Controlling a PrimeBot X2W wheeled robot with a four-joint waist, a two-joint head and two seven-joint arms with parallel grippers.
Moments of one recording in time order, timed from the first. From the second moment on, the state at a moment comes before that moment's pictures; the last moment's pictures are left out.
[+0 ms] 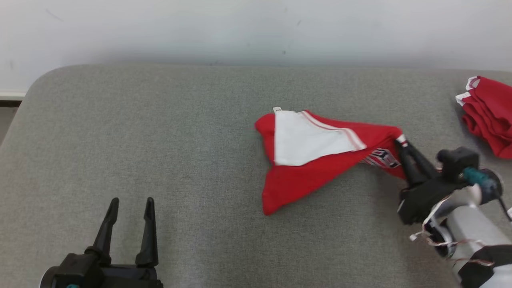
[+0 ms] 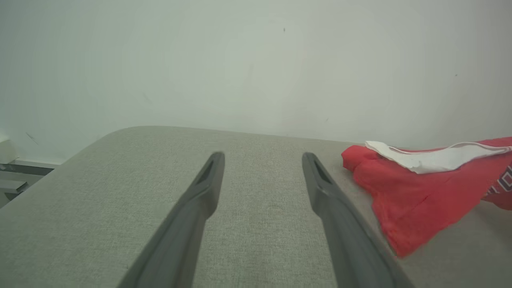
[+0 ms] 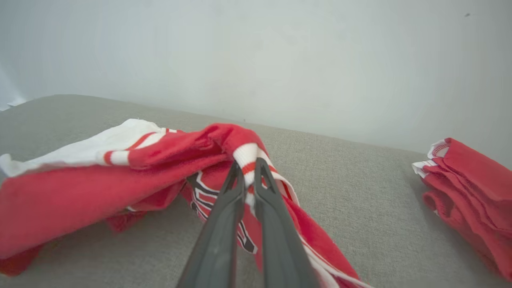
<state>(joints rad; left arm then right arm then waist) -0.03 0.05 0.01 0.04 -0.16 -0.10 -0.26 -0.53 -0.37 0.40 0.61 0.42 0.13 -0.22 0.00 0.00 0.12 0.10</state>
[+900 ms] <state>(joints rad) -0.03 0.05 0.04 0.06 -0.15 -0.11 -0.26 -0.33 -0.30 0.27 0.38 0.35 0.13 -0.26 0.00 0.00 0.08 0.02</state>
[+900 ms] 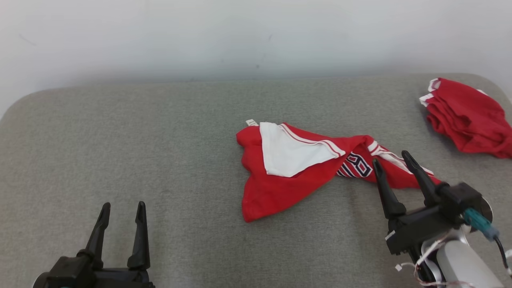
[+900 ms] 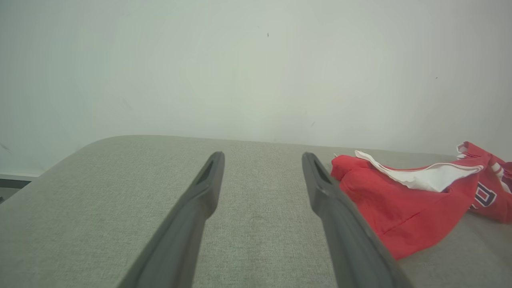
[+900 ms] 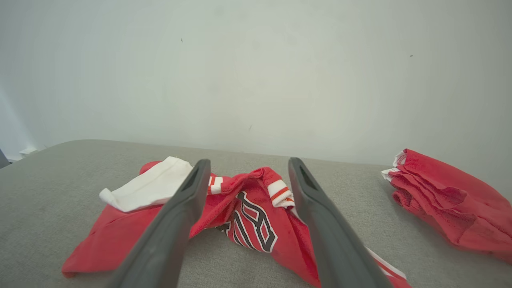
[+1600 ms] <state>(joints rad) -0.02 0.05 0.04 0.06 -0.14 -0.11 -0.26 -0.05 -0.16 0.11 0.08 0.21 0.13 -0.26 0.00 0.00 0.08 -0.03</state>
